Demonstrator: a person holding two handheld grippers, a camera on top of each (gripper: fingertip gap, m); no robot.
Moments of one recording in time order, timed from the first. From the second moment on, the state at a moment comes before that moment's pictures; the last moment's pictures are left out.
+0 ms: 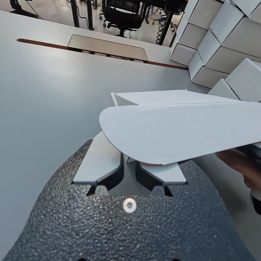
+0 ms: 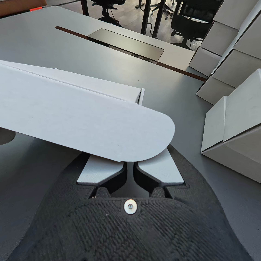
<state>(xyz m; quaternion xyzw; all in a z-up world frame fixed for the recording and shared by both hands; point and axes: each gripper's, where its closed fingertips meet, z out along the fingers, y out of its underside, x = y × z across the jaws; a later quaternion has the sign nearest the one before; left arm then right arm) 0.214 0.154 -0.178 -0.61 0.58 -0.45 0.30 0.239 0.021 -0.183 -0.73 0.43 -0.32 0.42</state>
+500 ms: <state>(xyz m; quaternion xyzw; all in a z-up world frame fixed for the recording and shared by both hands) 0.178 0.194 -0.070 -0.44 0.63 -0.64 0.04 0.239 0.021 -0.182 -0.72 0.41 -0.33 0.44</state>
